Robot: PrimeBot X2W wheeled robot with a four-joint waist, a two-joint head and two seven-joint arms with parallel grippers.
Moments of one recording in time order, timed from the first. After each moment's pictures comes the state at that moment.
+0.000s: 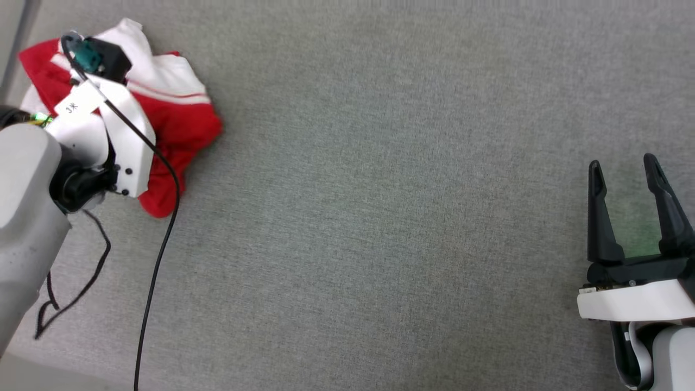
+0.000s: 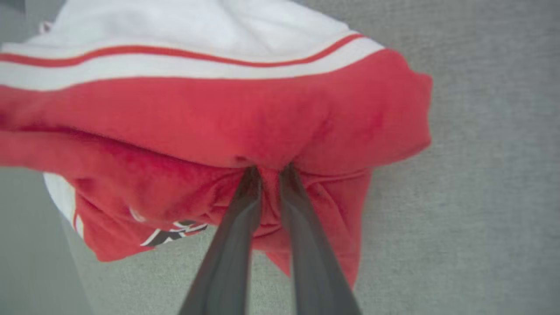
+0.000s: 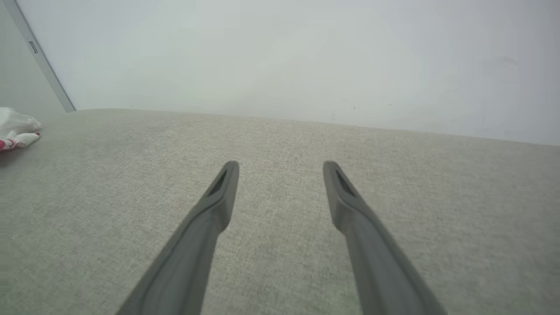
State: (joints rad) left arm -1.00 0.66 -0.75 0.59 -0.83 -0.13 0.65; right arm -0.15 -0.08 -0.10 -0.07 0.03 0.13 -0.26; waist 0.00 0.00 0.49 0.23
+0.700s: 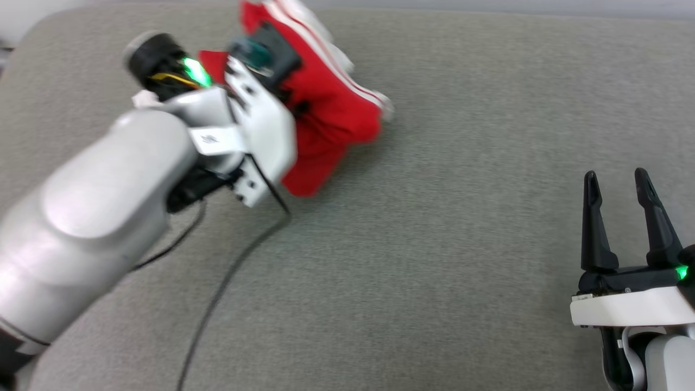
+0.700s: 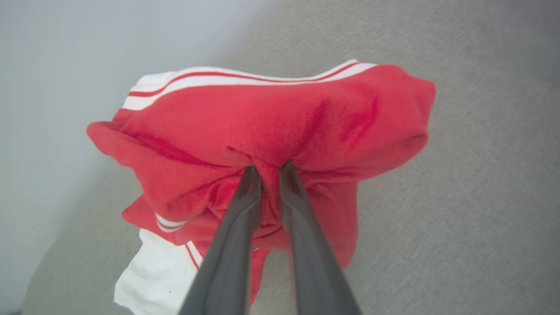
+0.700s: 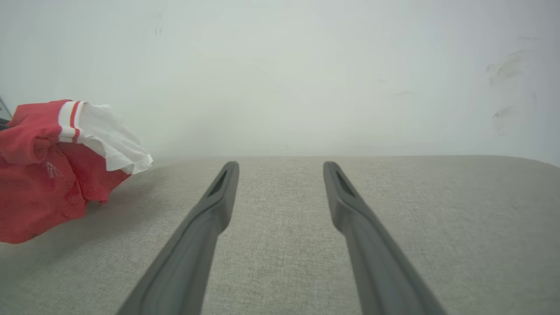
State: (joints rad) left arm -1.18 0.62 -1.07 0.25 -0.80 -0.13 0.44; right arm -0.13 -0.05 -0.09 -0.04 0.13 0.13 -0.26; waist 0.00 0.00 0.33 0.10
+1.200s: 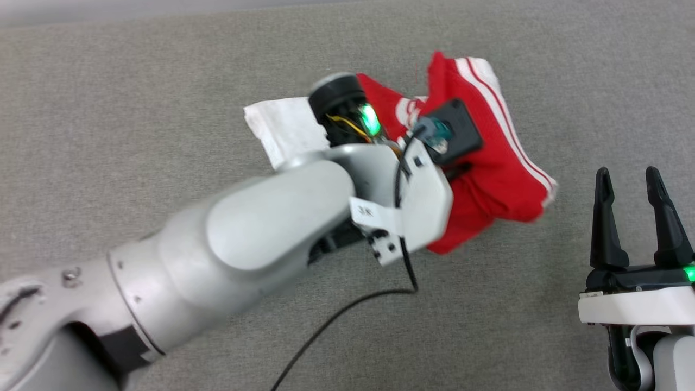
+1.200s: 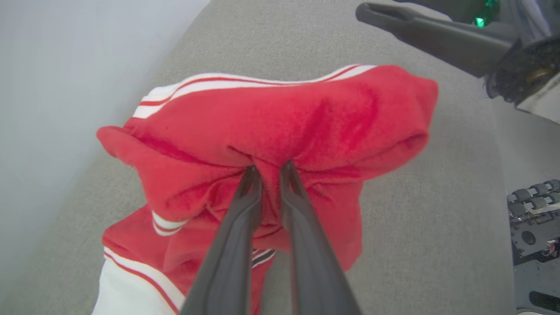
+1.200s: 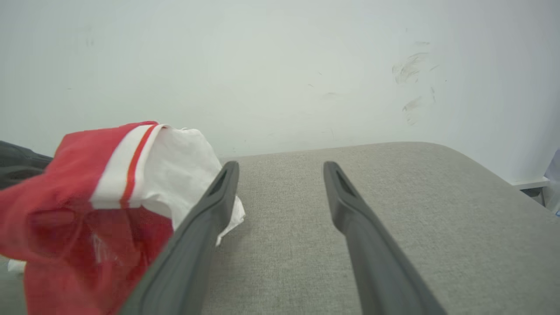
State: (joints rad) left arm -1.24 0.34 -1.28 0.24 -0.83 -0.13 0.31; right arm -0.13 -0.05 -0.11 -0.05 0.18 0.13 -0.26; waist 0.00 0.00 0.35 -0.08
